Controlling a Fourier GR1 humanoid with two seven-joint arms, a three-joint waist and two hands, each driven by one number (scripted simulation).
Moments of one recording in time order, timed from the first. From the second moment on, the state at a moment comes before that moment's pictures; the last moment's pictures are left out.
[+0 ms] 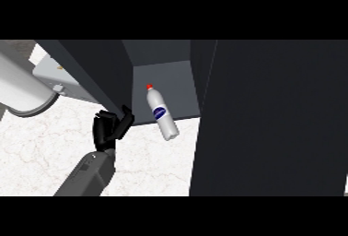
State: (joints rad) left arm -0.39 0.12 -0.24 -0.77 0.51 0.59 -0.59; right arm 0.17 -0.35 -0.38 -2.24 -0.63 0.29 0.20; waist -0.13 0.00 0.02
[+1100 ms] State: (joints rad) left arm -0.34 0.15 -0.23 -0.83 0.54 0.64 -0.63; right arm 0.13 -0.39 -0.41 -2.18 -0.70 0.33 0.19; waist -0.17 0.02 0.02
